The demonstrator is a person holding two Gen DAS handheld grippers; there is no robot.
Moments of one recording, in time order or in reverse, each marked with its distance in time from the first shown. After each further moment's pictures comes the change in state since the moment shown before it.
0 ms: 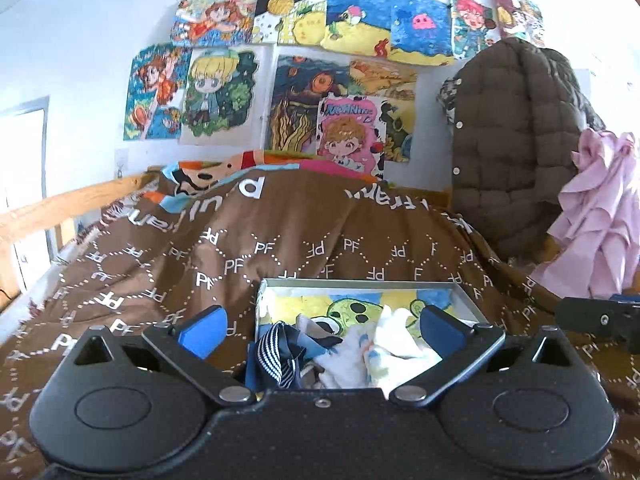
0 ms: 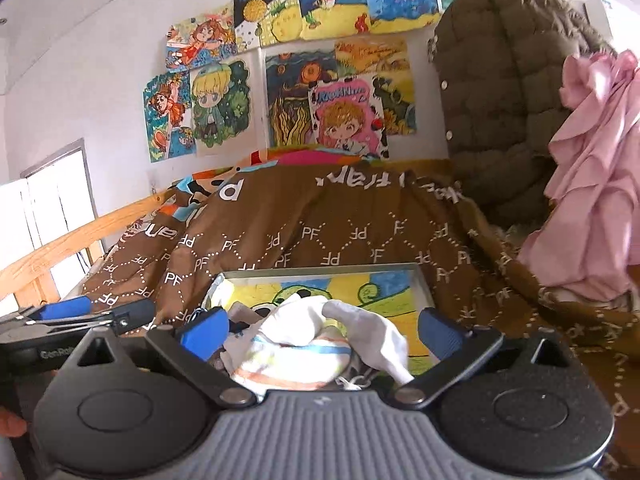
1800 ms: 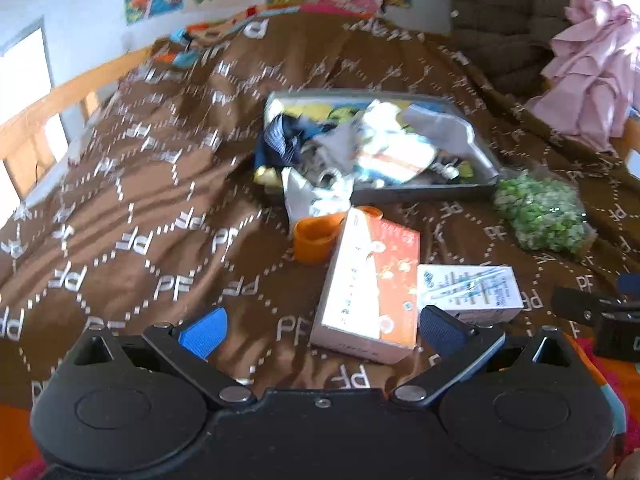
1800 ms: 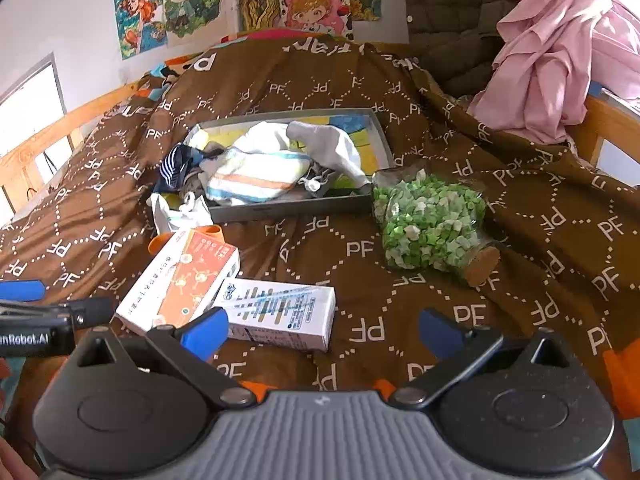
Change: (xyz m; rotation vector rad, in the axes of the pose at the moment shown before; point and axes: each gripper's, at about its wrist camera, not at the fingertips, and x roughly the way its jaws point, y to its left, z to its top) left arm -0.081 -0.023 -0.076 0.023 0.501 0.070; right arm -0.067 -0.007 -0.102 0.032 0.354 -0.080
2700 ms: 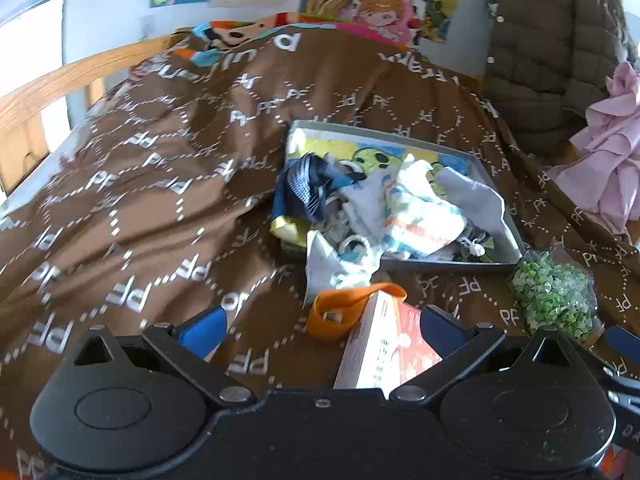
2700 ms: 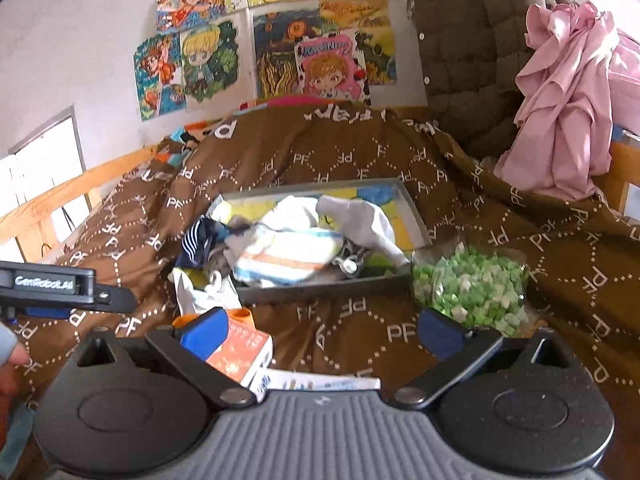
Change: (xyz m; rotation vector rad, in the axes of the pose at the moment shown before) left arm 0.035 0.040 0.060 -0.124 -0.064 -0.059; right arm 0.020 0.024 0.022 0.013 -0.239 0.049
